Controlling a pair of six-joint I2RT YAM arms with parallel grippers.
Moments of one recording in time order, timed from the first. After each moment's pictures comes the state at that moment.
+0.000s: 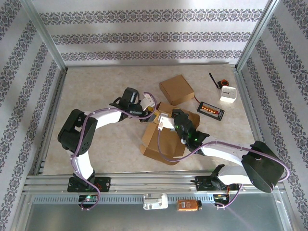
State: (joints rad) left arm -0.46 1.83 1.07 0.01 0.64 0.29; right arm 0.79 1.27 0.51 0.36 0.51 -1.05
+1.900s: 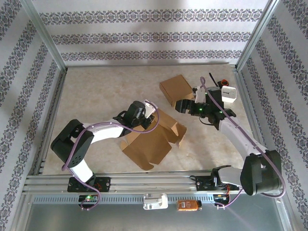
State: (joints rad) left arm -0.65 1.68 0.86 0.17 0.02 0.10; right arm 0.20 1.26 0.85 -0.28 -0.61 0.44
